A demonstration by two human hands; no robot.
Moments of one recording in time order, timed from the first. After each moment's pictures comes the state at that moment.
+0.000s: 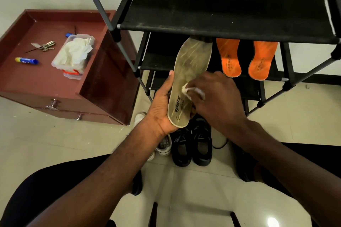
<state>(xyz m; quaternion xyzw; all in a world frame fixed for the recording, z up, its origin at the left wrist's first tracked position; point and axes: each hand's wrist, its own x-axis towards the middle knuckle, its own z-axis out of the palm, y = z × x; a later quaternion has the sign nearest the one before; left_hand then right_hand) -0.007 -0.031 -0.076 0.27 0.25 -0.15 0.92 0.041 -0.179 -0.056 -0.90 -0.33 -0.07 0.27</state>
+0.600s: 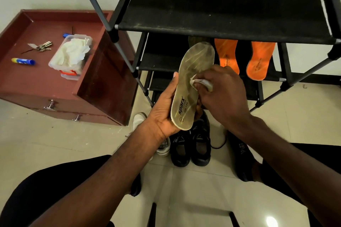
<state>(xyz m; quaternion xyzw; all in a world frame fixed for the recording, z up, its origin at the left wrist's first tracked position) -0.008 -0.040 -0.074 0.28 0.25 -0.17 0.91 0.054 -0.185 -0.057 -0.91 -0.27 -0.08 0.32</state>
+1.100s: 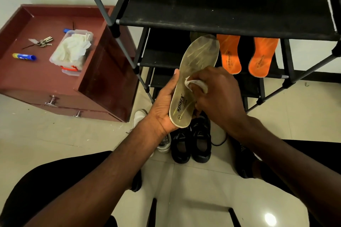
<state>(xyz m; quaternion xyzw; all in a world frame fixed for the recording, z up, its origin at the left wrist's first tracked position) -0.009 -0.037 -0.079 0.27 0.25 -0.16 0.92 0.045 -0.179 -0.056 -0.89 -0.29 -0.04 0.34</state>
